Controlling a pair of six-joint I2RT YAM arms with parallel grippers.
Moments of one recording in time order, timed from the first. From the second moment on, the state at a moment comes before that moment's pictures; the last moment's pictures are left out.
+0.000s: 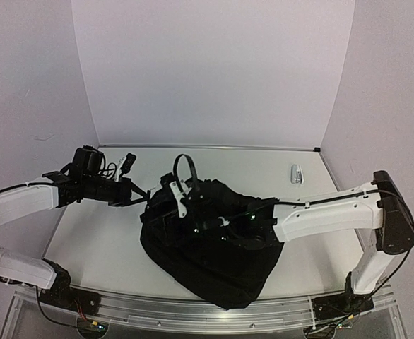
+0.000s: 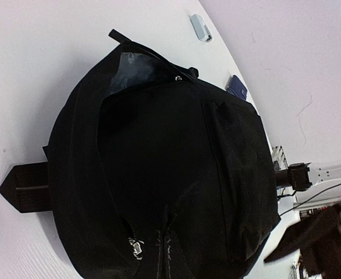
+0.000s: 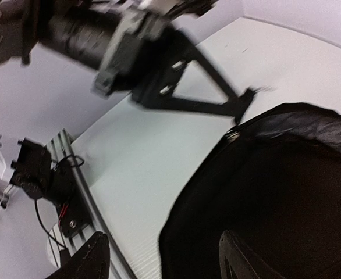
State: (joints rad) left arm -0.45 1.21 0.77 -0.22 0.63 -0.42; right arm 1.31 1.80 1.31 0.05 0.16 0.46
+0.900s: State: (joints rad) left arm -0.45 1.01 0.69 -0.35 0.44 -0.73; right arm 1.08 2.06 1.40 0.15 -0.16 0.62
